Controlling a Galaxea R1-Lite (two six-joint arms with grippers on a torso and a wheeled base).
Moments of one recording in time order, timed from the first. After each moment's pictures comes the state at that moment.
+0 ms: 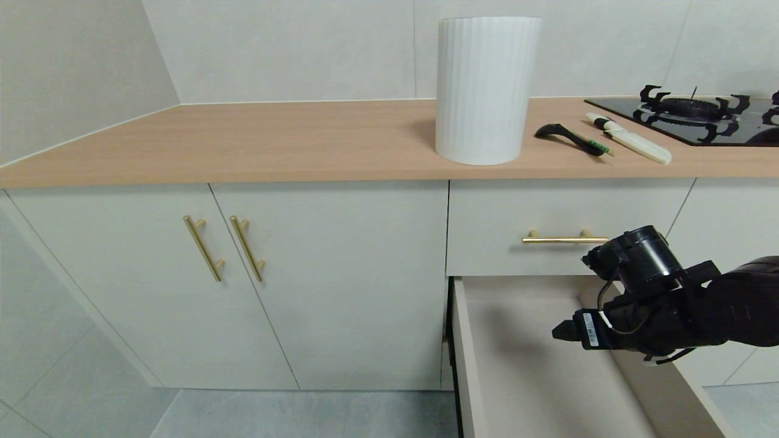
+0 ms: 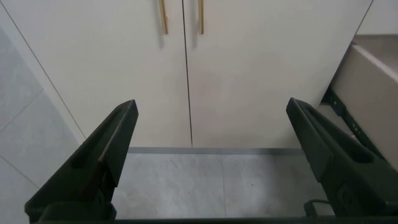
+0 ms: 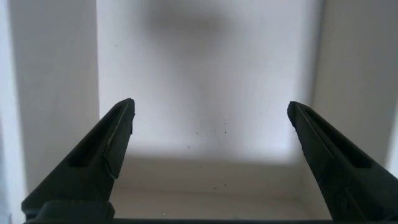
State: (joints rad) left arm 0.00 0.00 0.00 0.00 0.00 0.00; right arm 0.37 1.78 -0.87 0.03 -0.18 0.29
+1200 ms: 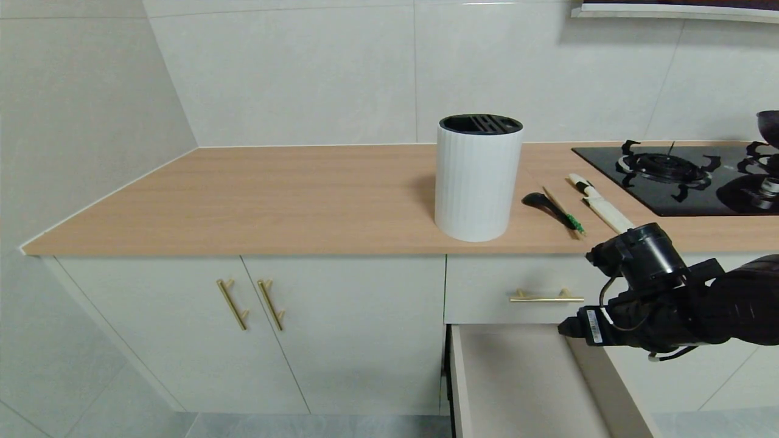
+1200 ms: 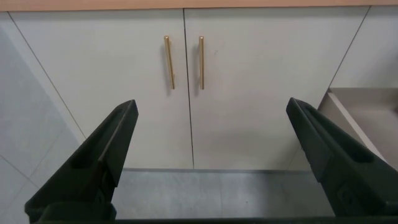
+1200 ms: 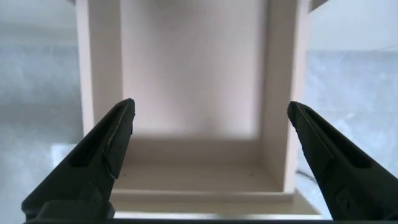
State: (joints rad) left arm 0.00 0.00 0.00 0.00 0.00 0.00; right arm 0.36 1.77 -0.87 0.02 -0.24 0.27
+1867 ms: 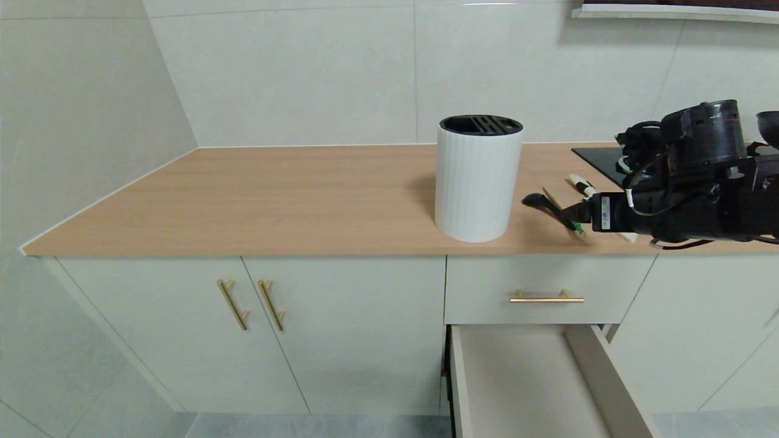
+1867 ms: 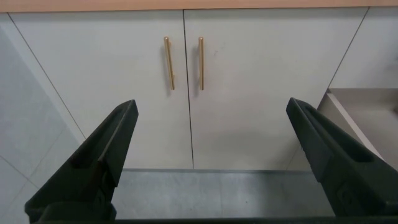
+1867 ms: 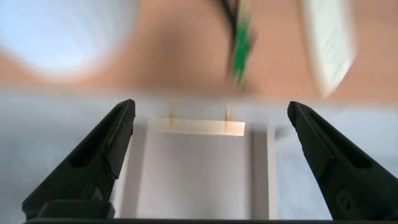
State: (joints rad) left arm 0.00 0.00 0.00 0.00 0.00 0.00; right arm 0.29 1.71 -1.23 -0.01 -0.23 0.14
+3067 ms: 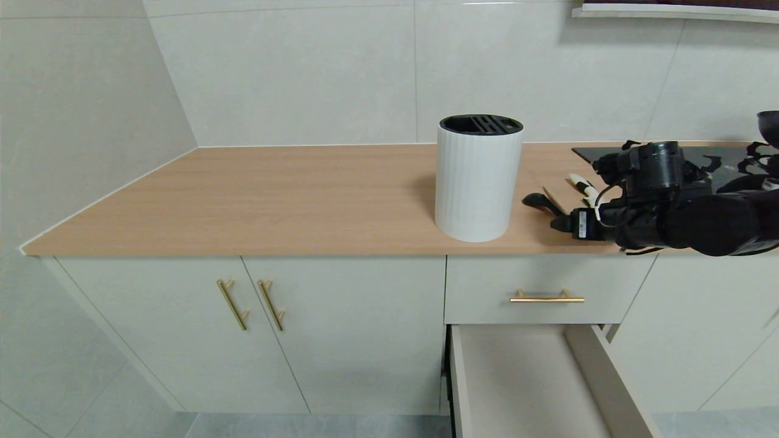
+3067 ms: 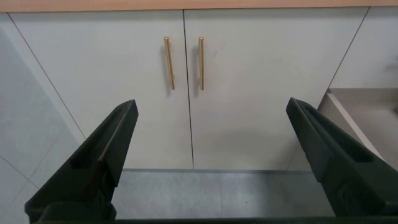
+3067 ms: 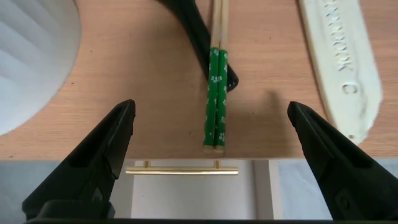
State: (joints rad) left arm 0.00 0.00 0.00 0.00 0.00 0.00; right arm 0.20 1.94 -1.28 -0.17 -0.18 0.14
